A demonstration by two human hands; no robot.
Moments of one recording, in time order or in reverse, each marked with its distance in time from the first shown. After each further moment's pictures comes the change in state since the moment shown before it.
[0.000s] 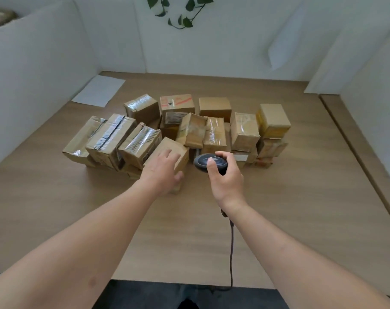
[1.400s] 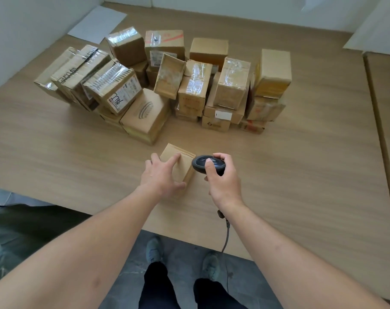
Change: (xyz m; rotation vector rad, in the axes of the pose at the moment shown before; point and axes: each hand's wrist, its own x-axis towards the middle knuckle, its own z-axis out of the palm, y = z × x) left_hand -0.044 0.125 0.160 -0.105 -0.202 -0.430; right_hand 0.005 0.149 -0.103 0.008 -0.273 0.207
